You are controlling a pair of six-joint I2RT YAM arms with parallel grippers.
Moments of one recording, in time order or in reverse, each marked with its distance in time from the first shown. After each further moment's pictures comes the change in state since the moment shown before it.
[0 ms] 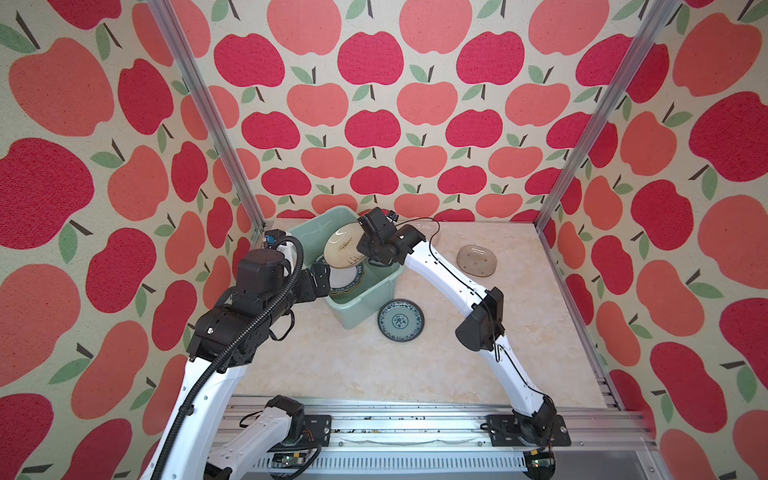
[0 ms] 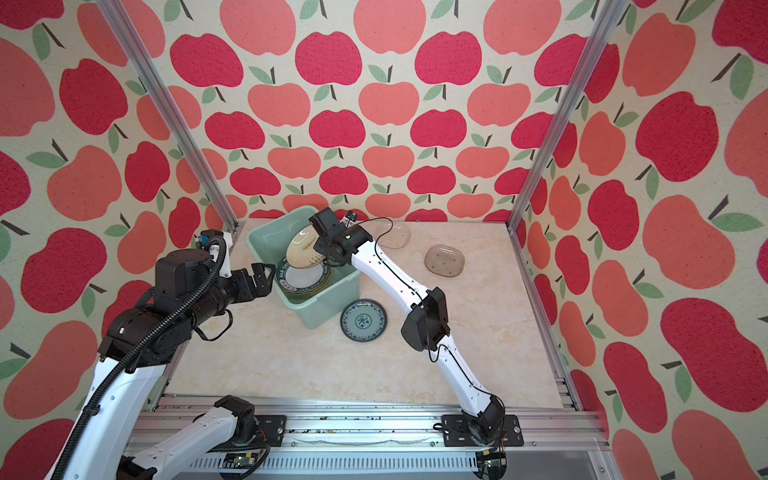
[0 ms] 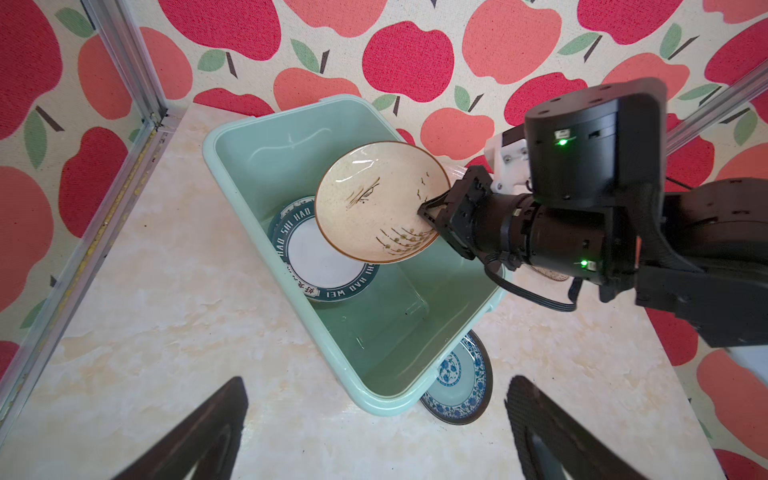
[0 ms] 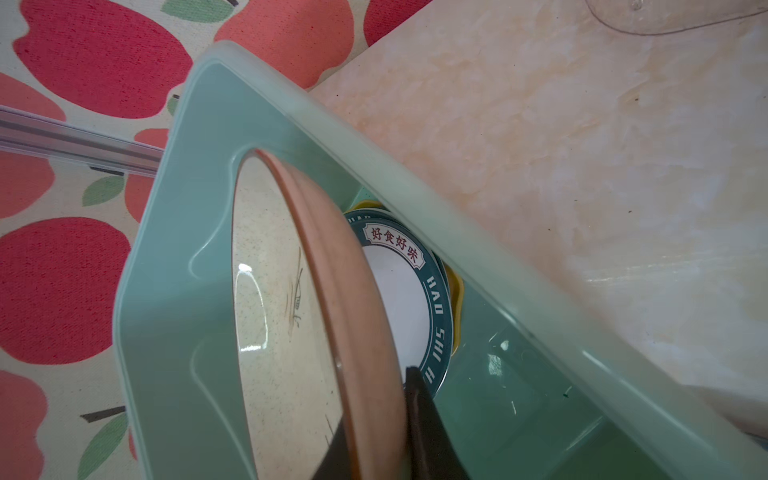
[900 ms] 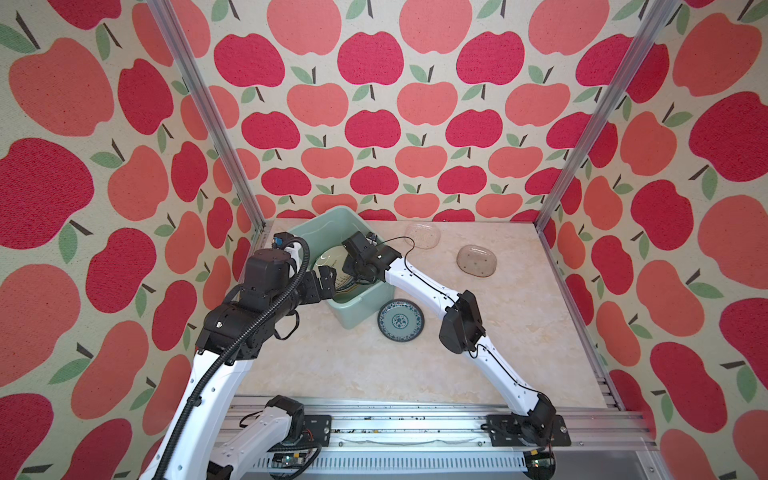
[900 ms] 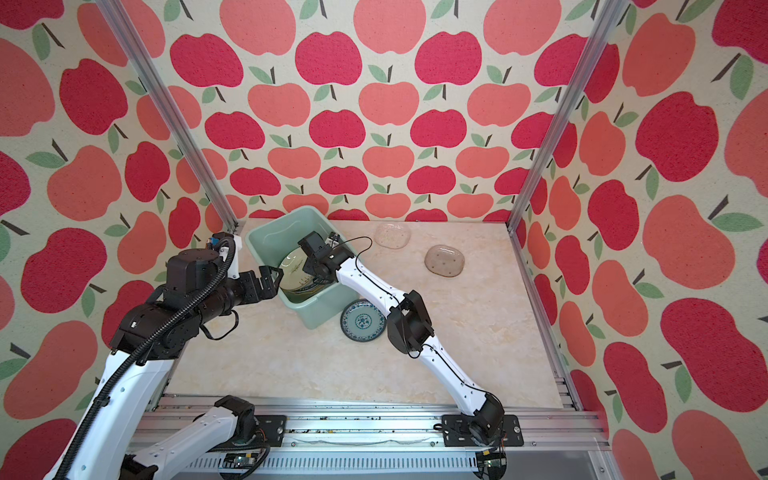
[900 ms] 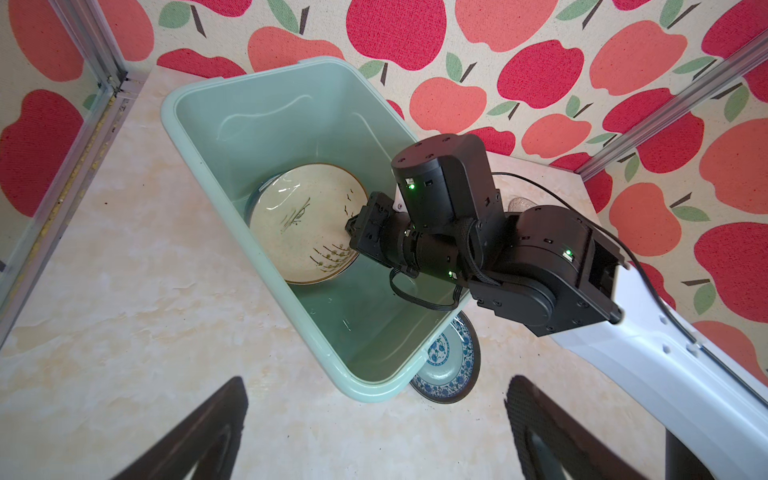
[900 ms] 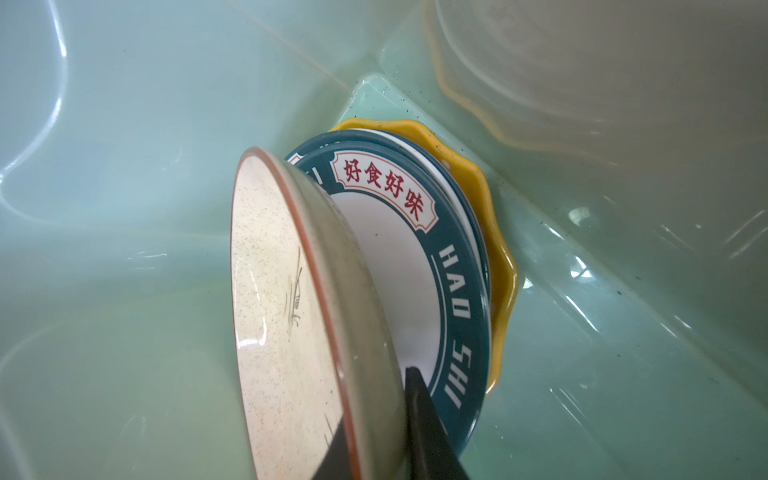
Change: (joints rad) left arm 0.006 0.018 -0.041 0.003 0.059 -0.013; right arm 0.043 0.182 0.011 0.146 -0.071 -0.052
